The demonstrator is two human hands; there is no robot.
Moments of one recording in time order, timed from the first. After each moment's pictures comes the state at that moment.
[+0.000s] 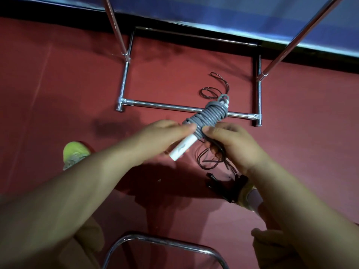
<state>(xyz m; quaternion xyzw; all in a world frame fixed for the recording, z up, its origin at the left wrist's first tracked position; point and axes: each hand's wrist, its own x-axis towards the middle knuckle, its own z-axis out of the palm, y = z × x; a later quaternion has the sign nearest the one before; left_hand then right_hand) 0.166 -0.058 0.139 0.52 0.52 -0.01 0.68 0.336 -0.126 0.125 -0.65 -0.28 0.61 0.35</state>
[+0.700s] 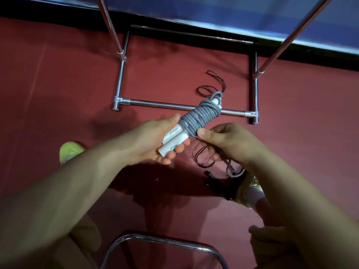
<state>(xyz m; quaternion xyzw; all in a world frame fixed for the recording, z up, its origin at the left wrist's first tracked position) 0.167 -0.056 0.134 0.41 0.48 -0.04 0.77 0.345 -0.126 0.137 -0.70 -0.31 0.61 0.23</state>
